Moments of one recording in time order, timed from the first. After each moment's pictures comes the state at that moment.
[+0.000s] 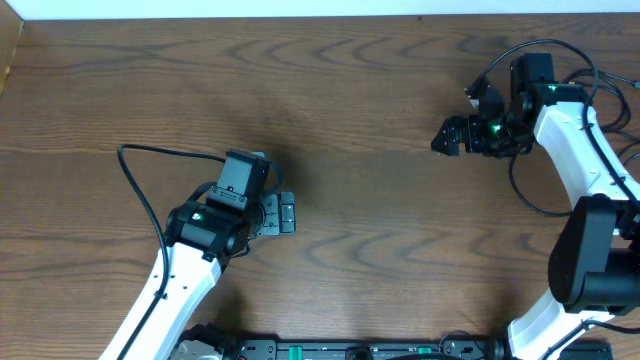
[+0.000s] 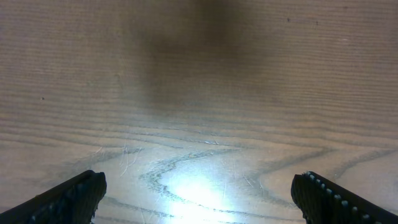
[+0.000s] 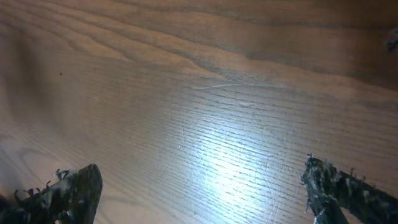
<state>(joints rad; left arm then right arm) -0.37 1.15 0.89 -0.89 -0.06 -0.38 -0.03 1.86 1.40 -0.92 -0.46 -0.08</state>
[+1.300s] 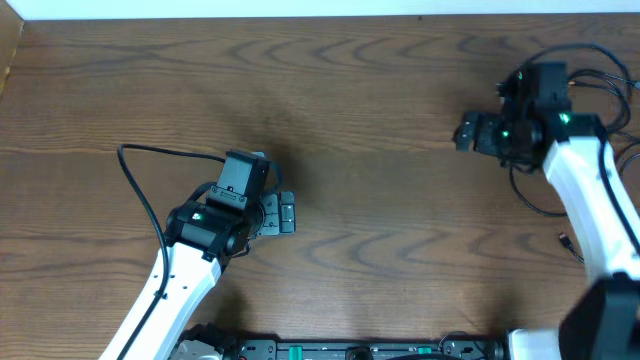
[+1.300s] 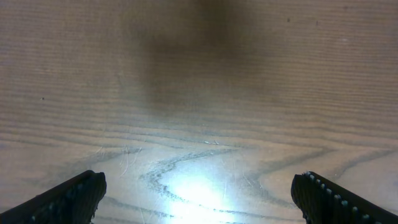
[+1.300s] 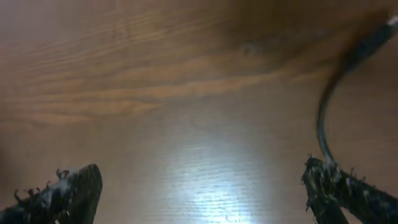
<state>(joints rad) -0.37 1.15 0.89 -0.89 -0.06 -0.38 0.01 1.55 1.20 -0.74 -0.12 0.27</state>
